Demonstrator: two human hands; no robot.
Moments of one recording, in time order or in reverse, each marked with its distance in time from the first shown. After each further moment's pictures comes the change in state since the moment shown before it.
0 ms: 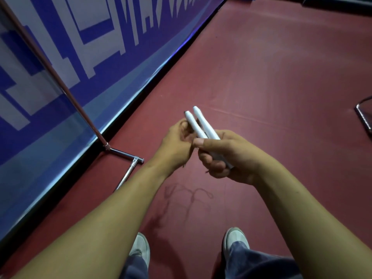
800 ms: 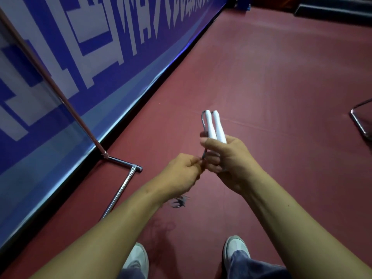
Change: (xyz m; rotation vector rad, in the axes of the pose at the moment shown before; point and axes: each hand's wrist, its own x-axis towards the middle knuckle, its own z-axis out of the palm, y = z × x) left_hand -0.036 0.019 0.006 0.145 -0.294 -0.264; right_hand 0.013 0.009 0.004 0.269 0.366 -0.160
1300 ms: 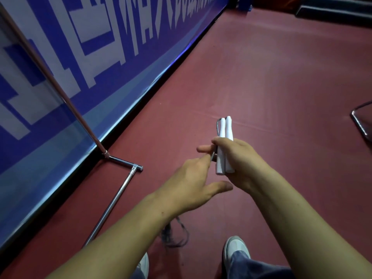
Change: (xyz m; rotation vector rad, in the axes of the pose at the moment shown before) left_hand -0.019 0.015 0.014 0.539 0.054 0.348; right_hand 0.002 -0.005 -0.011 -0.186 0.124 0.105
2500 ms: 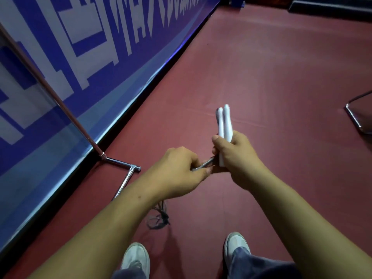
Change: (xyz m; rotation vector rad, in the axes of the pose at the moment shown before) left_hand 0.003 -0.002 -0.034 0.030 -0.092 -0.216; right_hand 0.003 0.004 -0.004 -0.259 0.213 -0.214
